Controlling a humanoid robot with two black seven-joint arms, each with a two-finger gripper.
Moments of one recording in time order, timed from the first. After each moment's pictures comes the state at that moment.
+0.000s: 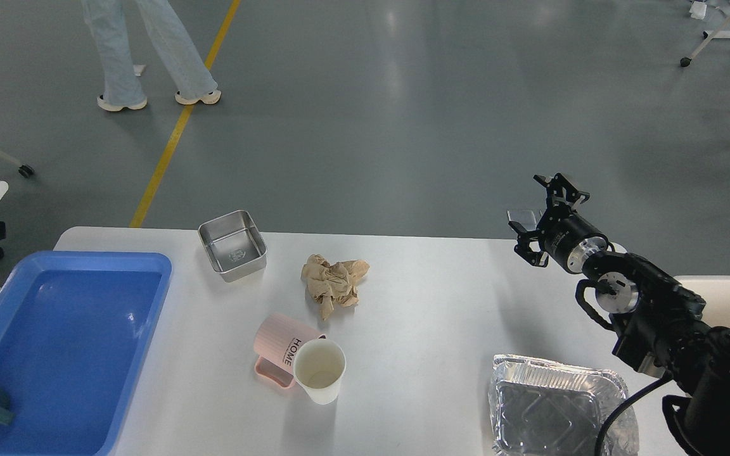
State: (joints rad) left arm -1.27 1.36 -0.13 -1.25 1.05 -0.95 -0.08; right arm 0.86 -0.08 0.38 0.12 0.20 0.49 0.19
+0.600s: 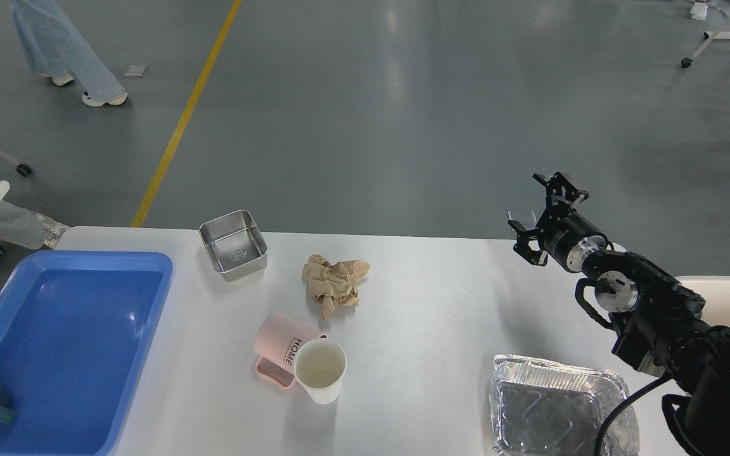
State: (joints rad) left arm -1.21 1.26 -0.21 -1.25 1.05 -0.85 -0.05; right arm 0.86 -0.08 0.38 0.13 0.20 0.49 0.19
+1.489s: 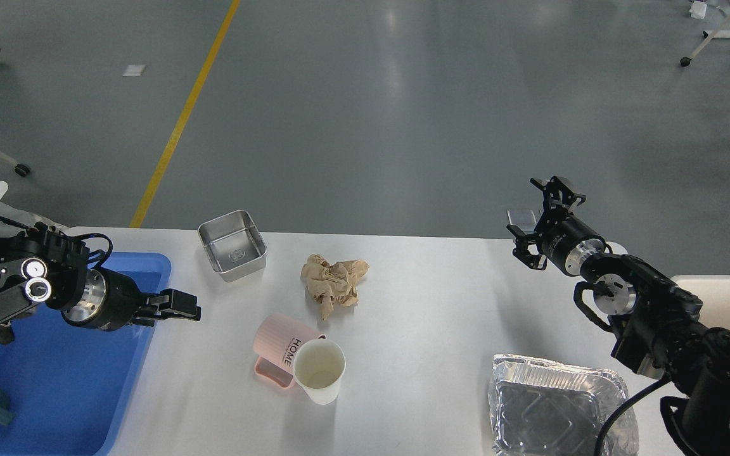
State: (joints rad) left arm -0.90 0.73 -0.18 -1.21 1.07 -0.65 0.22; right arm 0.86 -0.07 0.38 0.12 0.17 0.49 0.19
